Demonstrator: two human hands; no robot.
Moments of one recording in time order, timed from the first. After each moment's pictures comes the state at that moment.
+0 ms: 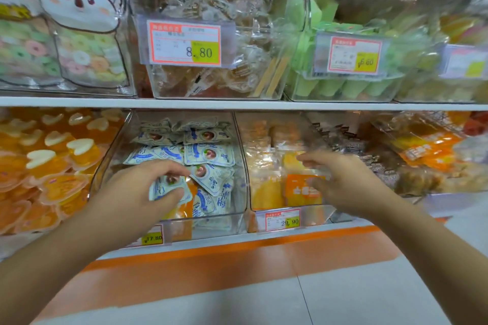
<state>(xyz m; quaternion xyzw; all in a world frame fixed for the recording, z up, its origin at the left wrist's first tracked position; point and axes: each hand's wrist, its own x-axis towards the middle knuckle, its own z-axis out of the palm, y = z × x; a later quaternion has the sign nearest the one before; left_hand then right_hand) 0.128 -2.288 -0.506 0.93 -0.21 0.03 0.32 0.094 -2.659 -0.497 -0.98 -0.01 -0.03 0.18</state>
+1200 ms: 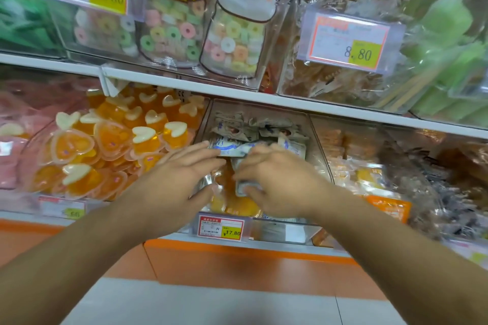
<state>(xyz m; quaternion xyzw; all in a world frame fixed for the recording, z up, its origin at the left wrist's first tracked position) 0.150 -2.198 -0.533 0.95 -0.26 0.06 0.16 0.179 -2.441 -0.515 -0.92 -0.39 -0.08 0.01</state>
